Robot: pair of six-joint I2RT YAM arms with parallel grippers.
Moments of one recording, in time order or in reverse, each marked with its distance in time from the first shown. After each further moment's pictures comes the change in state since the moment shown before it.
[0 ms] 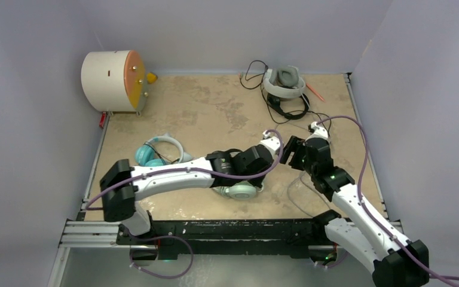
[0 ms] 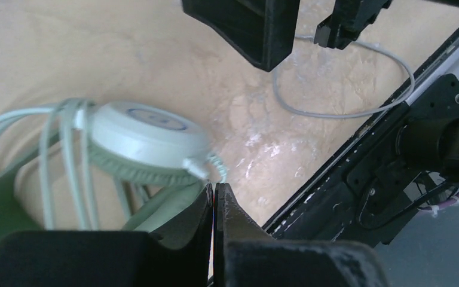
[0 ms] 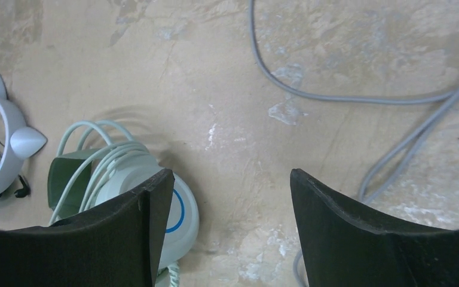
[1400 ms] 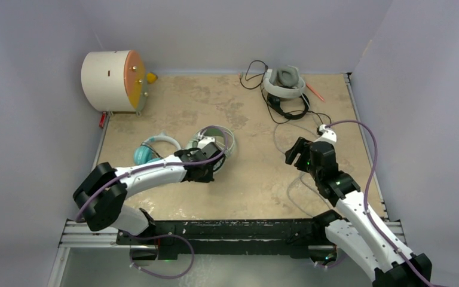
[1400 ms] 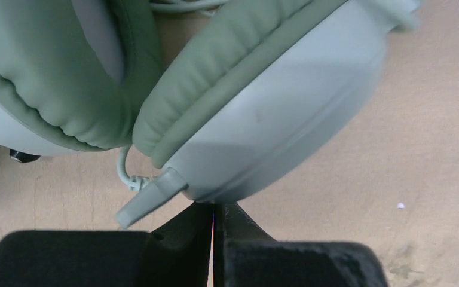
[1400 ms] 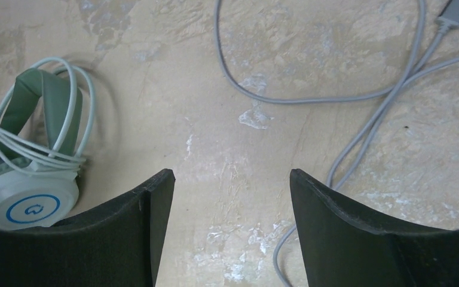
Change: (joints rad) left arm 0.331 -0.120 -0.457 -0.089 -0.071 -0.282; right arm -0.005 -0.122 -0.002 -0.101 0.143 0.017
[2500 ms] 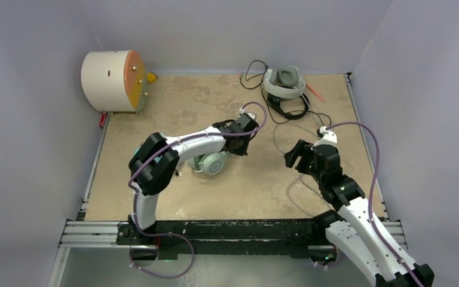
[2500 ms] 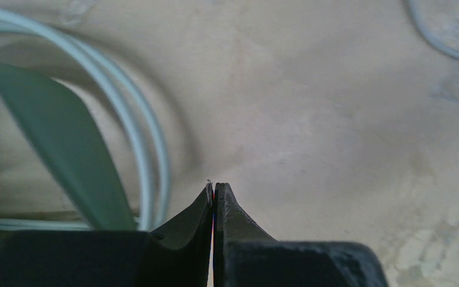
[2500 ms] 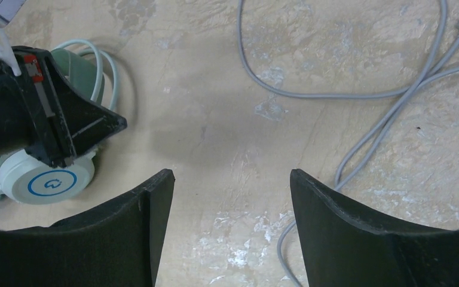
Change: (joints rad) left arm 0.021 0.490 0.596 0.081 0.148 0.259; right arm 0.000 -0.074 0.002 -0.037 -0.087 -0.039
